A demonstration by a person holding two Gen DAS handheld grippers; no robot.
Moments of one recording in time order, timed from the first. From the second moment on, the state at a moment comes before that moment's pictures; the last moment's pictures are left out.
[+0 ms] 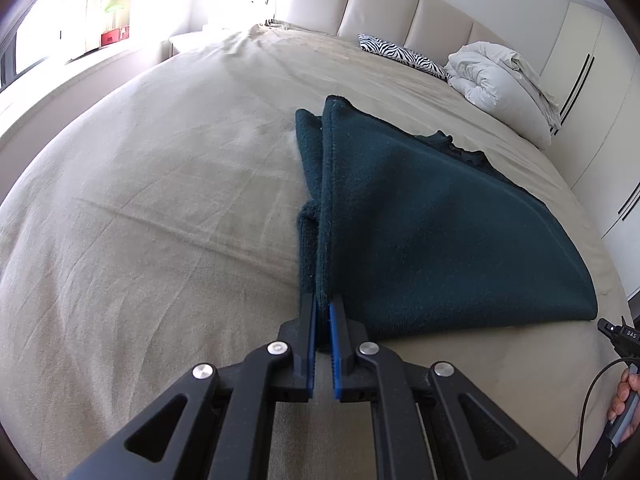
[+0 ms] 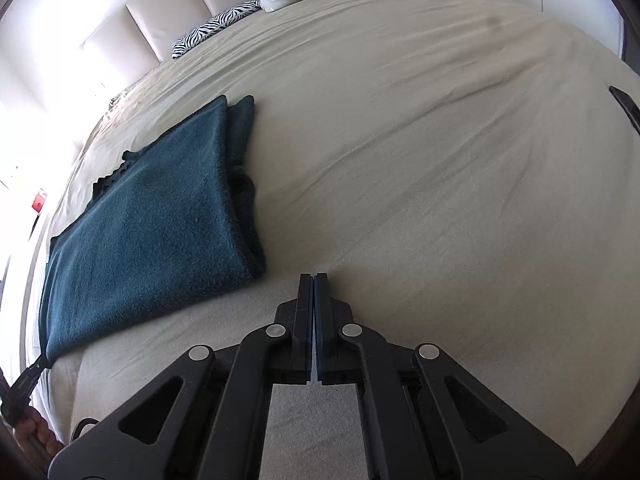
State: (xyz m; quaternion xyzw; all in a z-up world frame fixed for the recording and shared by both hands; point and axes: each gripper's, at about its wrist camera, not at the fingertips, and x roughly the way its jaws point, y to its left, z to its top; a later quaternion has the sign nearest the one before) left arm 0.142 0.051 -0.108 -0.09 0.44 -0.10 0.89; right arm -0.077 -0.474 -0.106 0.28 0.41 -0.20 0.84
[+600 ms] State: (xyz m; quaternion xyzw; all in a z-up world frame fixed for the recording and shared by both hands) left arm 0.158 0.047 -0.105 -0.09 0.44 -0.09 0.89; right arm -0.013 -0.454 -0.087 0.21 0.43 -0.16 0.86
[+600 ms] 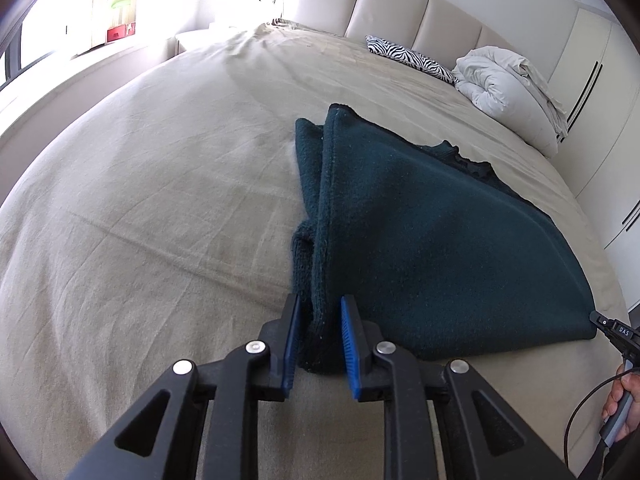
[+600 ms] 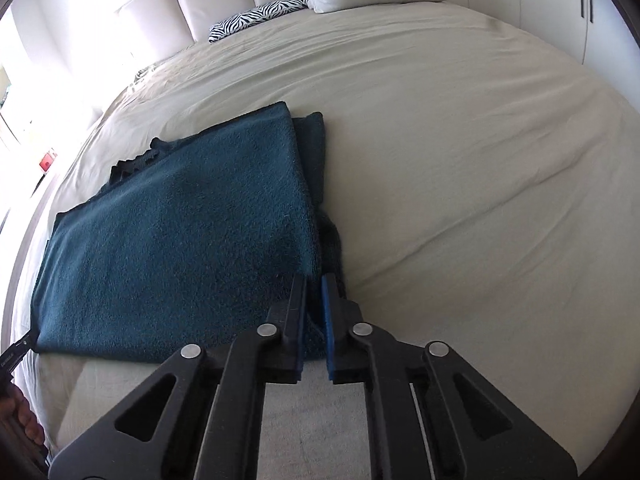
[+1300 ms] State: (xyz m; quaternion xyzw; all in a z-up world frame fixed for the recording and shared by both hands) left arm 0.150 0.043 -0.111 -0.05 0.44 -0.10 0.89; right arm -0.038 -0.466 -0.086 0.25 0.40 -0.20 0.86
